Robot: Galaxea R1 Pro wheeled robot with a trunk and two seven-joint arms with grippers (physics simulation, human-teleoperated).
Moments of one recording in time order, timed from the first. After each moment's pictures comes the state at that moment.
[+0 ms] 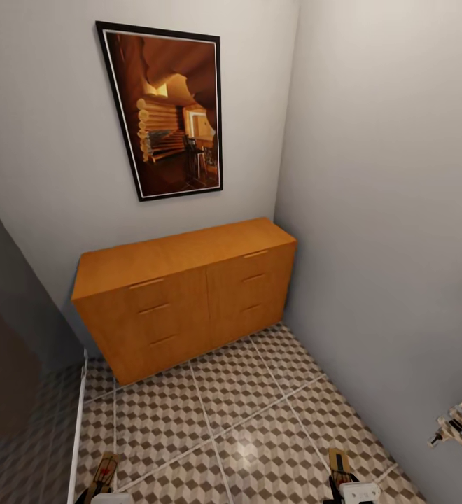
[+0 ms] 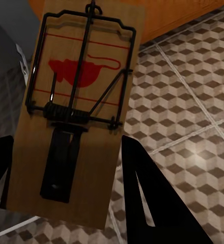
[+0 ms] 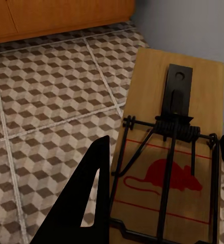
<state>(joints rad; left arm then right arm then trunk) -0.38 0.05 -0.28 0.08 0.15 -0.78 0.24 -0.17 -0.06 0.14 -0.44 -0.03 -0.56 -0.09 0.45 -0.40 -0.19</state>
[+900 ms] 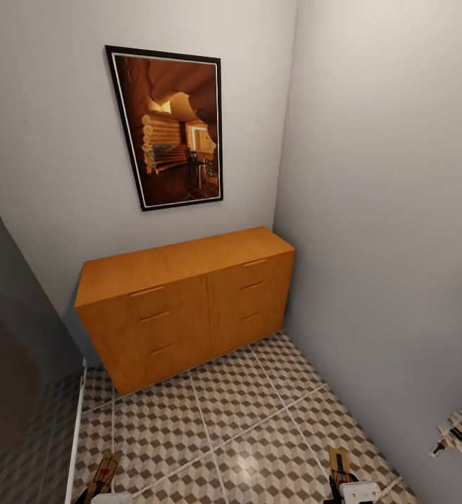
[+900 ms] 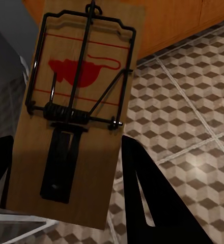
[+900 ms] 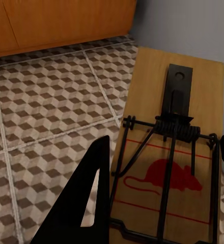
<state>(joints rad) -0.38 0.05 -0.28 0.08 0.15 -0.78 0.24 -0.17 -0.06 0.14 -0.44 -0.03 -0.56 -0.09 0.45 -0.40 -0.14</state>
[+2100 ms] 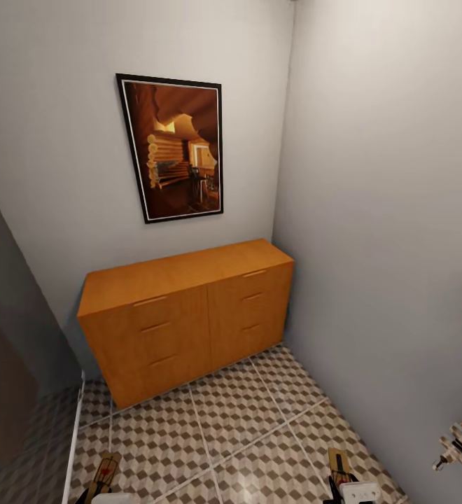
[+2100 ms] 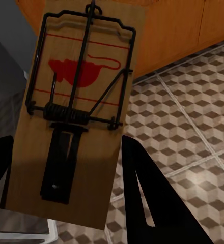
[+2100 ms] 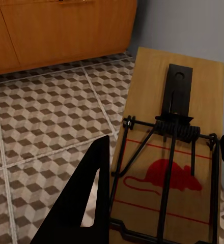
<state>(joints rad) -0.38 0.05 -0.28 0.08 0.15 -0.78 0.24 -0.17 -0.06 0.14 -0.44 -0.03 -0.56 -0.09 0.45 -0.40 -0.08</state>
